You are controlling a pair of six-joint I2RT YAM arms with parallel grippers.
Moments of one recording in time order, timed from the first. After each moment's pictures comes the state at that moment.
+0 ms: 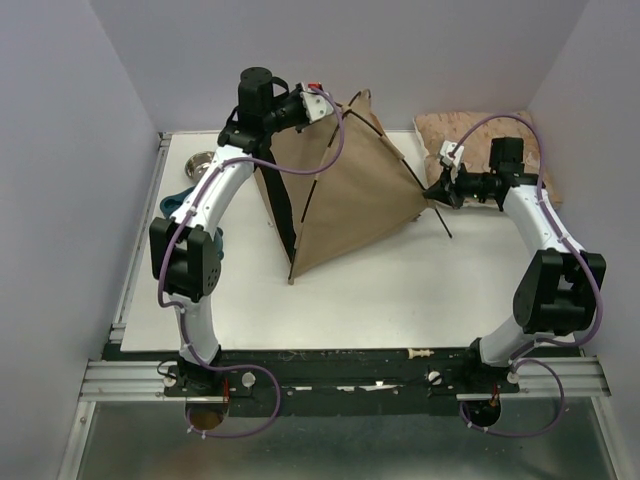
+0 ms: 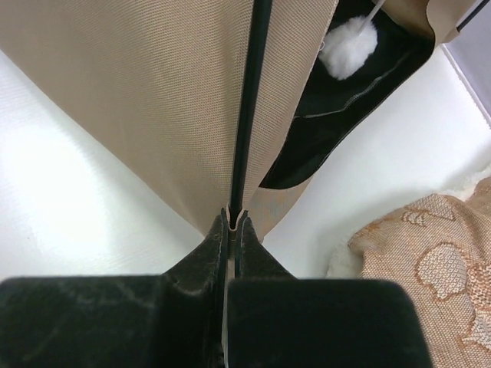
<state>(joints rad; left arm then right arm) -0.31 1.92 1.89 -0.05 0.71 0.79 -0.09 1.61 1.29 -0.58 -0.91 -0.98</state>
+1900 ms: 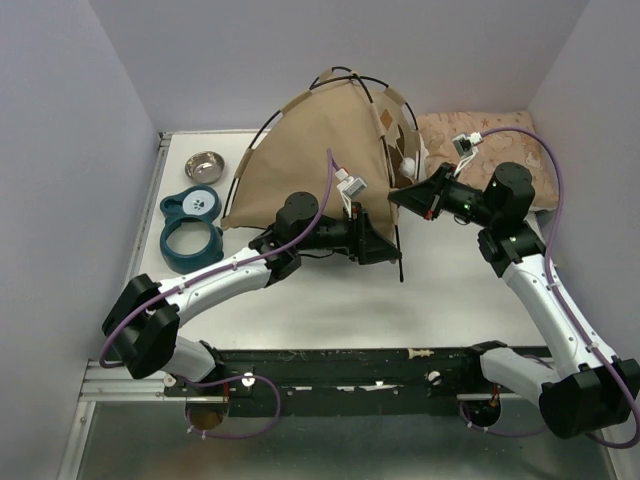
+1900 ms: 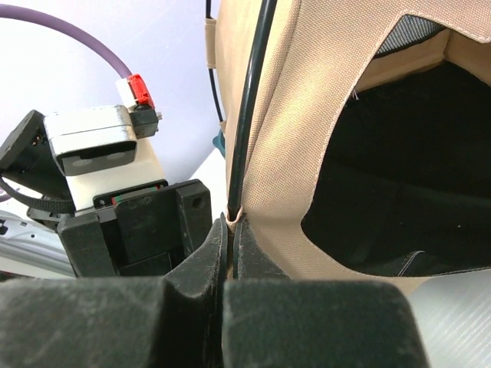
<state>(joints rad) -0.84 1.42 0.97 0.45 0.65 -0.76 0.22 1.06 0.97 0.05 -0.81 0.58</state>
